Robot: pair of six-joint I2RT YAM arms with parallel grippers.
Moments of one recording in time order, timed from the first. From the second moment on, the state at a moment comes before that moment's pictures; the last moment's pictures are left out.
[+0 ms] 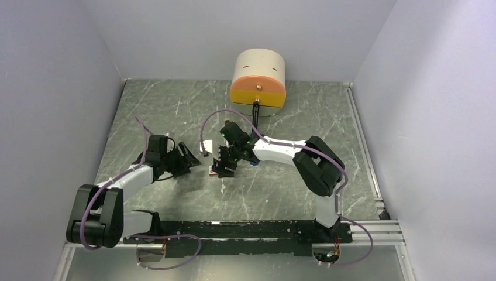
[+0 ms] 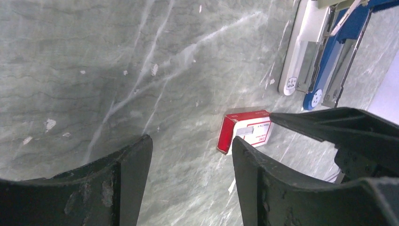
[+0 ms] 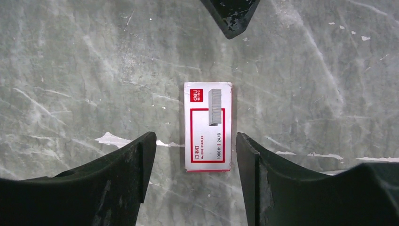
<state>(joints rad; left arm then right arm) -0.13 1.25 0.44 -0.07 0.34 -0.70 0.87 1.93 1.24 -0.24 -0.54 -0.61</state>
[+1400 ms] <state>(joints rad) -0.24 1.46 0.37 0.30 0.60 -0.77 0.87 2.01 1.25 -0.18 -0.59 -0.61</state>
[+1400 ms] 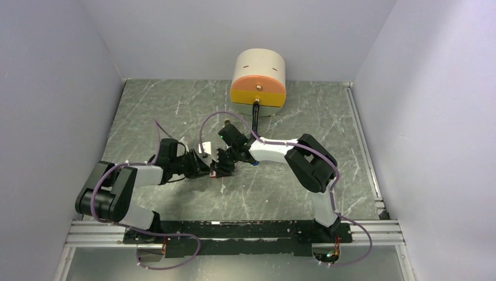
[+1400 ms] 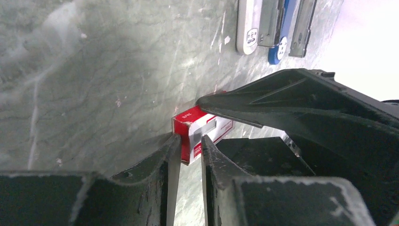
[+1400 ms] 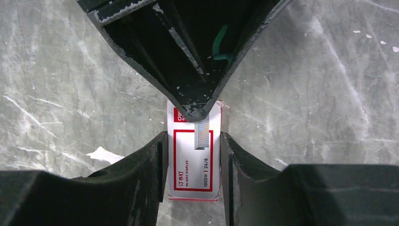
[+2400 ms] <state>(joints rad) -0.28 1.49 0.33 0.40 0.64 -0.80 0.91 1.99 1.21 -0.09 -0.54 -0.51</state>
